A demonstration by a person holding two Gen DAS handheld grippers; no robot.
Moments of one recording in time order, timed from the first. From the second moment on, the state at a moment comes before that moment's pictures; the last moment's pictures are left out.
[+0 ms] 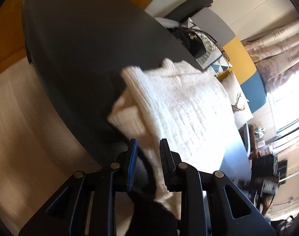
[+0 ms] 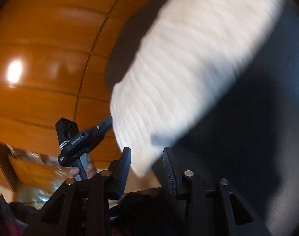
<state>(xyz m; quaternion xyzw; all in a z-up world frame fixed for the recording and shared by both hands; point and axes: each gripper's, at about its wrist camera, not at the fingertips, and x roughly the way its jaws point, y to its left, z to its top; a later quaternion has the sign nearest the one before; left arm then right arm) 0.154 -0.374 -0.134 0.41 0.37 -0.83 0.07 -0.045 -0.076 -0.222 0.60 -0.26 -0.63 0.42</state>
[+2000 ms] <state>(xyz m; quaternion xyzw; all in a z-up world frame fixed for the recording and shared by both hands) 0.088 -0.345 -0.112 0.41 0.18 -0.89 0.11 -0.022 -0.236 -0.242 0.49 0.18 -0.77 0.37</state>
